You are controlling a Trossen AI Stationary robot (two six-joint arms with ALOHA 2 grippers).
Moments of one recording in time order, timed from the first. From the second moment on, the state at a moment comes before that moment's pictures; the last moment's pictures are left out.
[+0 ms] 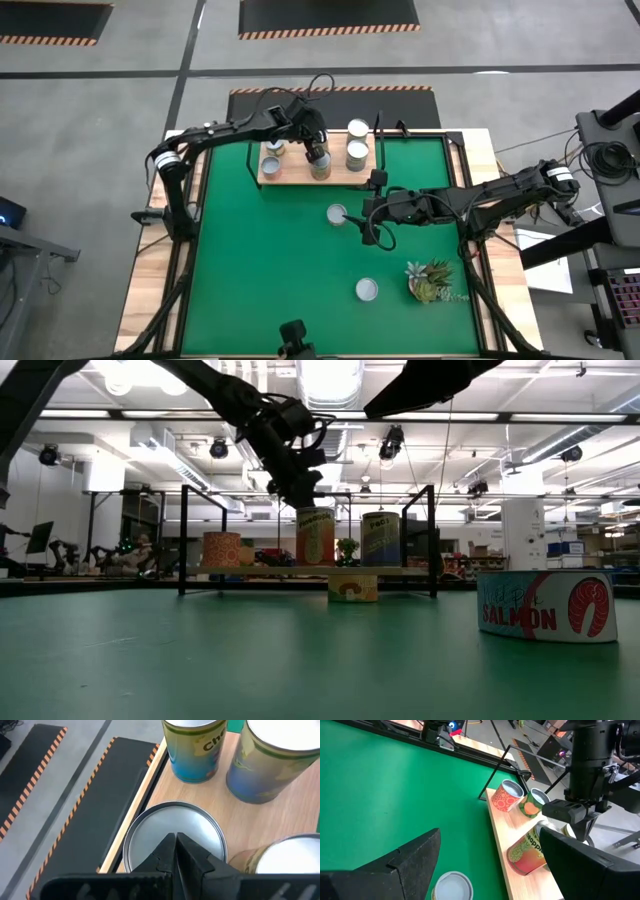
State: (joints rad) left arm 0.55 1.88 1.51 -0.44 -0.07 0.25; right arm 0.15 1.29 0.92 -0.04 0.42 -0.25
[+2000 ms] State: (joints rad) left arm -0.01 0.92 0.71 0.07 -0.10 0.07; right arm 0.23 1.28 0.92 -0.32 0.20 0.53
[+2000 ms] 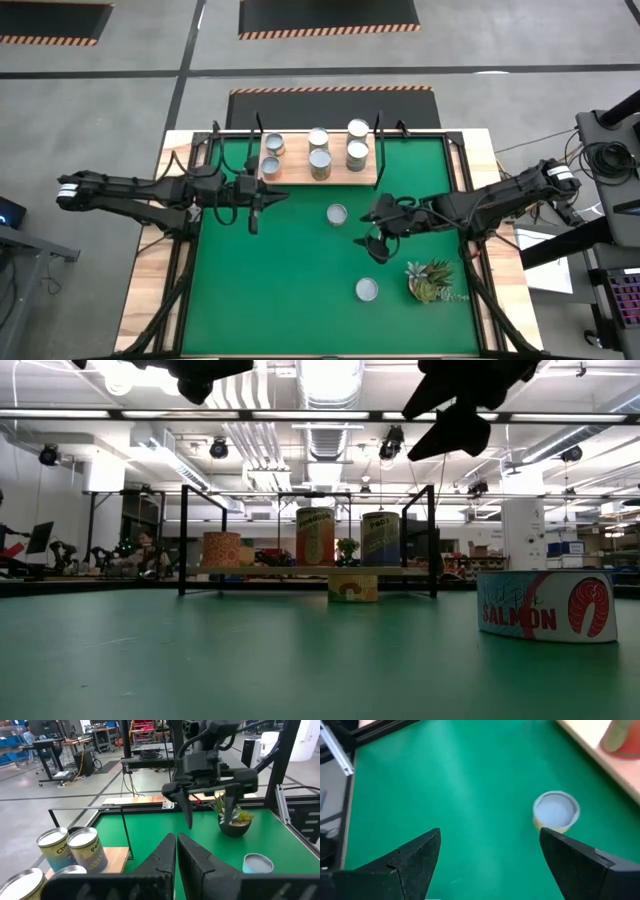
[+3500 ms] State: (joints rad) left arm -0.01 0.80 0.70 -0.03 -0.10 0.08; right arm 0.05 1.78 0.99 -0.24 0.32 0.28
